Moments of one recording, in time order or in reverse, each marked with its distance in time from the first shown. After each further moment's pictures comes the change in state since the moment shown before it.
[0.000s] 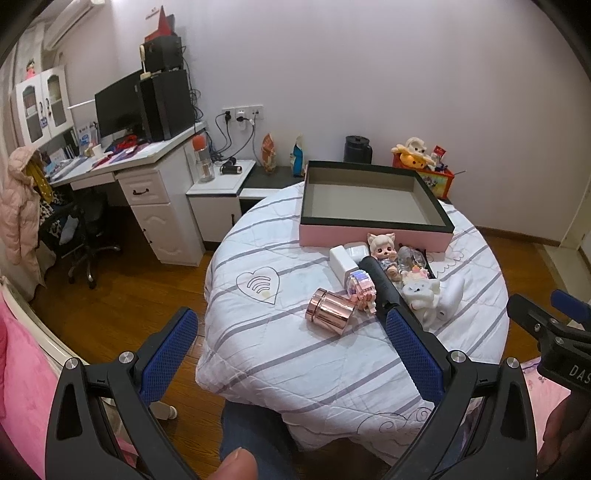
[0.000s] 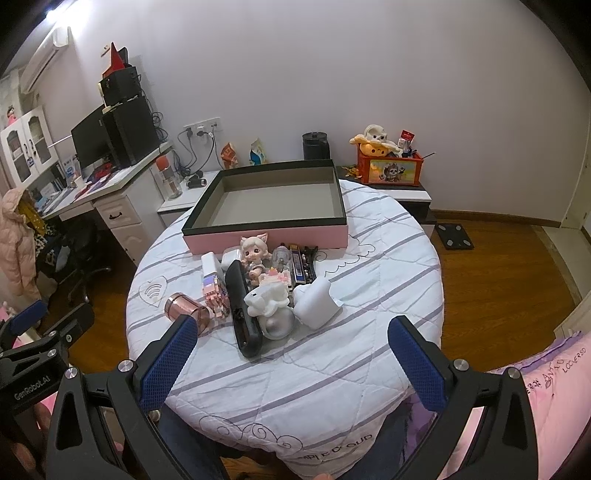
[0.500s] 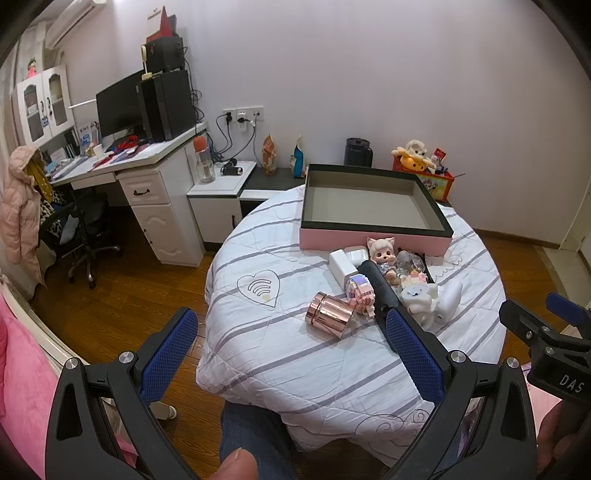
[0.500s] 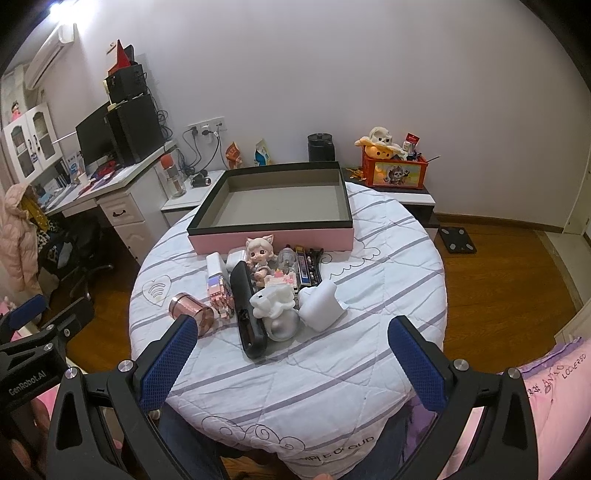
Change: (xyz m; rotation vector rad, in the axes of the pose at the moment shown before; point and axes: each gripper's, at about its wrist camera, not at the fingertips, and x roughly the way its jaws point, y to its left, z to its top) left arm 0.001 -0.002 0.002 0.000 0.002 0.001; right arm 0.001 0.003 0.001 -0.016 0.000 0.010
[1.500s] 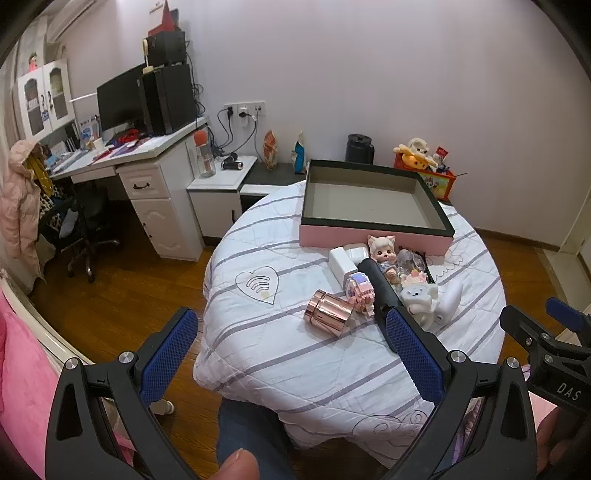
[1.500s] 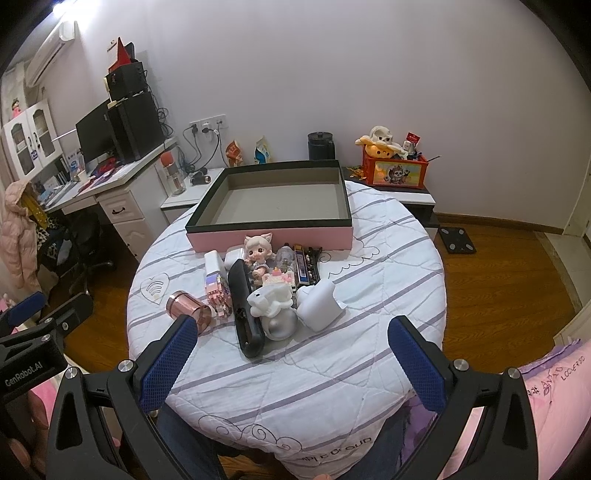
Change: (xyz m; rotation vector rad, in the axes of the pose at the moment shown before) left arm 0.001 -0.001 0.006 -0.006 0.015 -0.001; right arm 0.001 -0.001 0.000 -0.005 0.005 0.000
